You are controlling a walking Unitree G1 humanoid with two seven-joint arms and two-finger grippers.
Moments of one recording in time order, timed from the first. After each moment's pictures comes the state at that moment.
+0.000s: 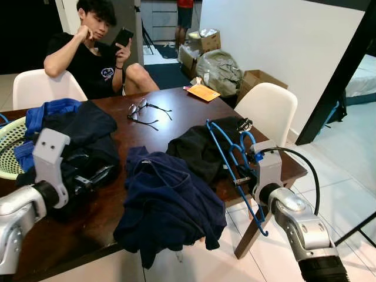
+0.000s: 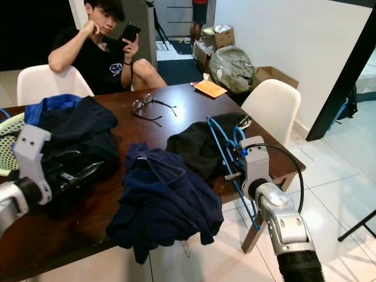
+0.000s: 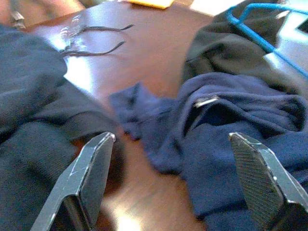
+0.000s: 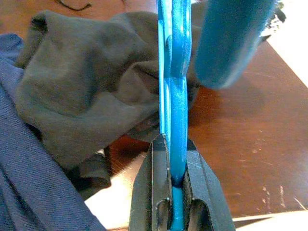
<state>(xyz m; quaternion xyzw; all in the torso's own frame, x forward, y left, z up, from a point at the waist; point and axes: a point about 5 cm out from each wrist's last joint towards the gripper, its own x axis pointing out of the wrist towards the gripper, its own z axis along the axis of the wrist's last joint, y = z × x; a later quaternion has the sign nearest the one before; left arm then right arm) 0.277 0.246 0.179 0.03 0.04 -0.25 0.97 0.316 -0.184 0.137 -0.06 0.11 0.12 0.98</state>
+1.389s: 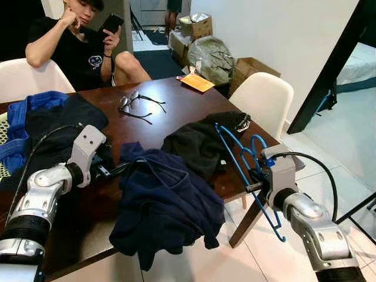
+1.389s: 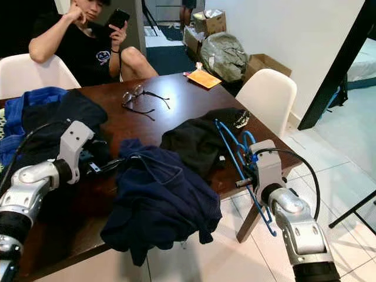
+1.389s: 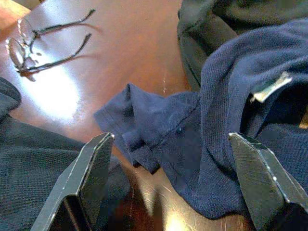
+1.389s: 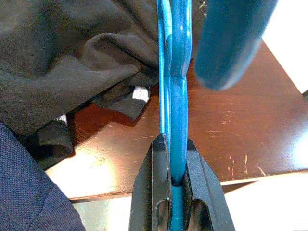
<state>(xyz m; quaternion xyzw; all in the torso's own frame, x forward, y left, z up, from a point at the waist) 0.344 0.241 0.154 0.17 0.04 -0.31 0.93 0.299 -0.207 0.142 -0.11 0.12 0.11 0.98</state>
